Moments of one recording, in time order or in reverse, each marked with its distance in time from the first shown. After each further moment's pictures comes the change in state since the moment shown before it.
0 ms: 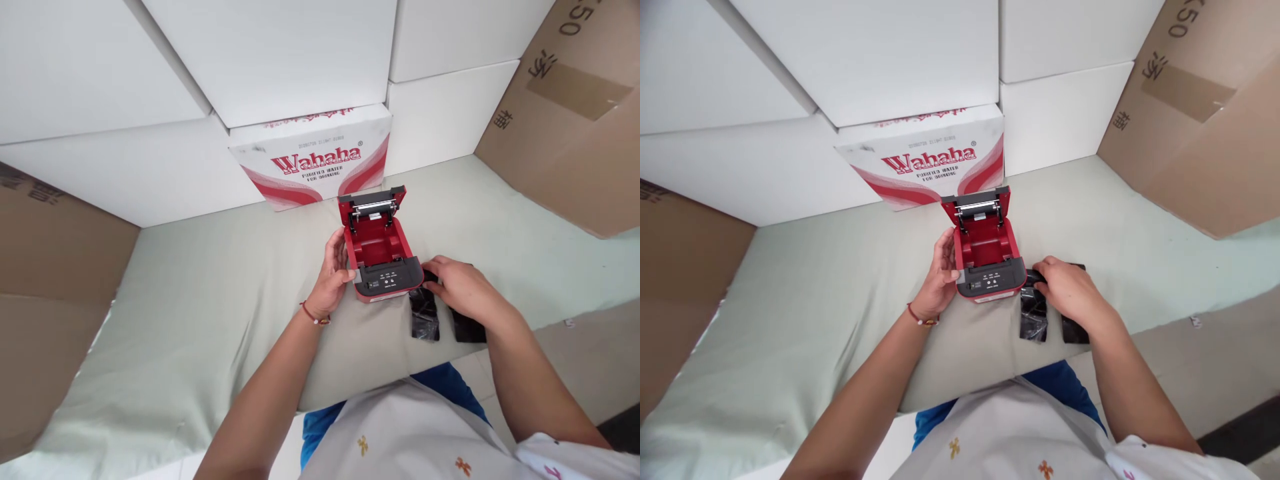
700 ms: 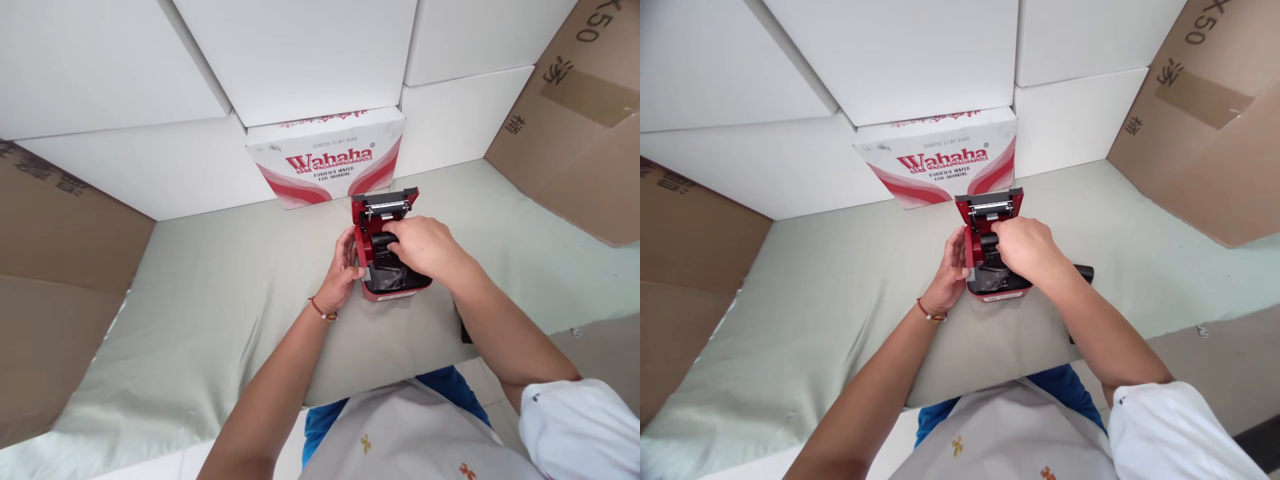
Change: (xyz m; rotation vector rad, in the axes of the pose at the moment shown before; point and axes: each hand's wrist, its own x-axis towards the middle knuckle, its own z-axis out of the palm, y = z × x) left_hand 0.005 -0.002 0.000 0.011 -0.029 0.032; right_hand 0.069 -0.101 -0.065 -0.201 0.077 -0.025
